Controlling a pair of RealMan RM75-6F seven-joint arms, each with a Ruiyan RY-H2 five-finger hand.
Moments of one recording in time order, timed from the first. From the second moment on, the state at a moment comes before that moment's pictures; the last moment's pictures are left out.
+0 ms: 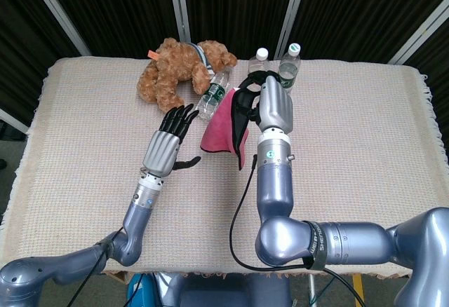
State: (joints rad) left arm -0.76 -1.93 -0.34 -1.10 1.46 1.31 0.02; right arm 1.21 -1.52 1.02 -1.91 0.02 1.66 -0.67
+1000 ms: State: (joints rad) left arm -0.89 -2.17 -0.34 -0.60 1.45 1.34 -0.14; right arm 1.21 -1.45 1.02 -2.02 0.09 1.66 -0.62
